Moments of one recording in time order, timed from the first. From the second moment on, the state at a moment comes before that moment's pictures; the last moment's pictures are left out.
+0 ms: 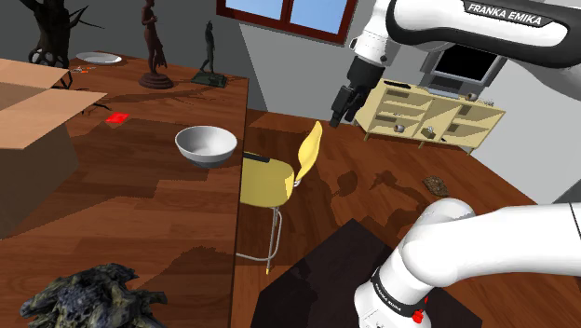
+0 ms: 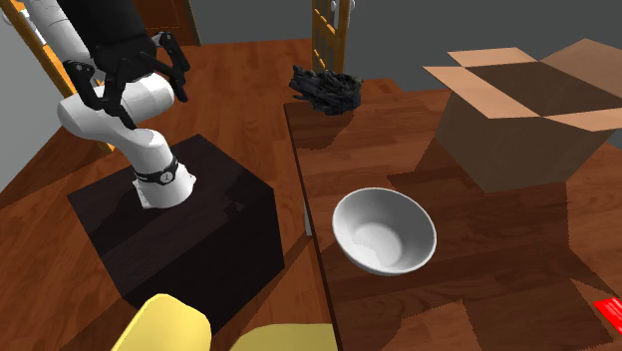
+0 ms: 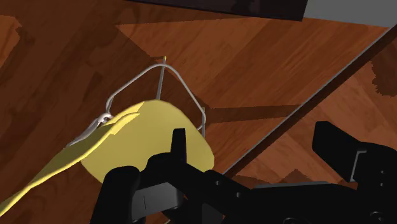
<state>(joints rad) 0.01 -0.77 -0.06 -2.34 0.02 1.65 -0.17</state>
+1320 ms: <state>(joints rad) 0.06 -0.18 0.01 -2.12 0.12 2.09 -0.05</state>
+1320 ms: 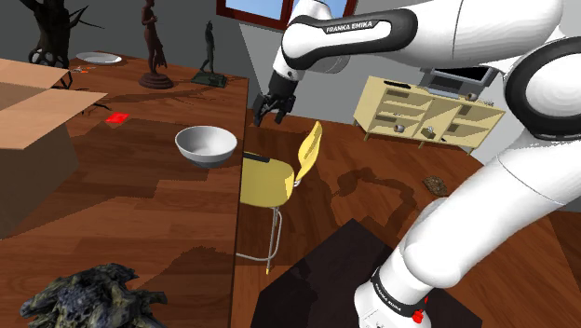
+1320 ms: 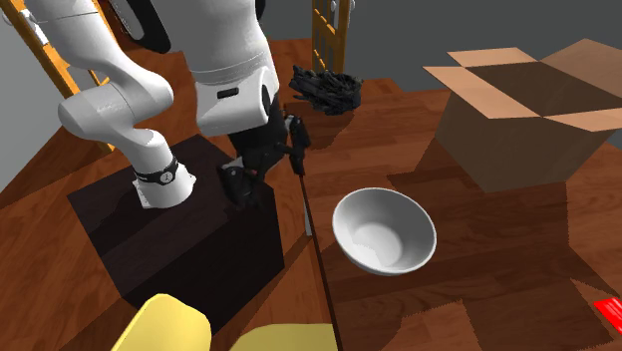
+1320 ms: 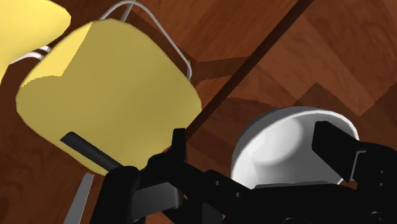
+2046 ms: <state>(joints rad) 0.08 0.21 0.03 -1.77 0.14 2.19 0.02</state>
